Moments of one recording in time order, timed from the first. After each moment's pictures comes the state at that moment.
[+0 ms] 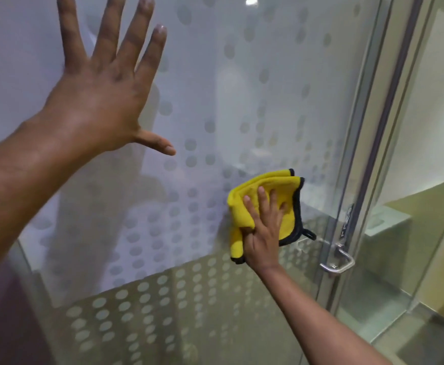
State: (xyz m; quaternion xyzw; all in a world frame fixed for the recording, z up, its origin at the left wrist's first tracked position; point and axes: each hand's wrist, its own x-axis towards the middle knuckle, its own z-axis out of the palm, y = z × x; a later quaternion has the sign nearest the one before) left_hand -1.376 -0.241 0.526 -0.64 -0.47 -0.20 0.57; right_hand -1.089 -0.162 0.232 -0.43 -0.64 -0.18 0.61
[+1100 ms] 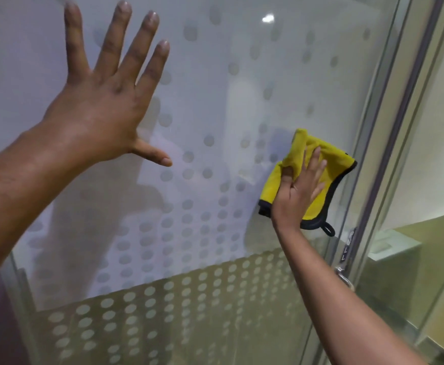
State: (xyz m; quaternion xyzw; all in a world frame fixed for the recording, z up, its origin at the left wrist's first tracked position) left_hand -1.373 -0.241 0.526 -0.63 -0.48 -0.20 0.58; right_hand -1.048 -0.138 0.369 -0.45 -0.51 -0.08 0.73
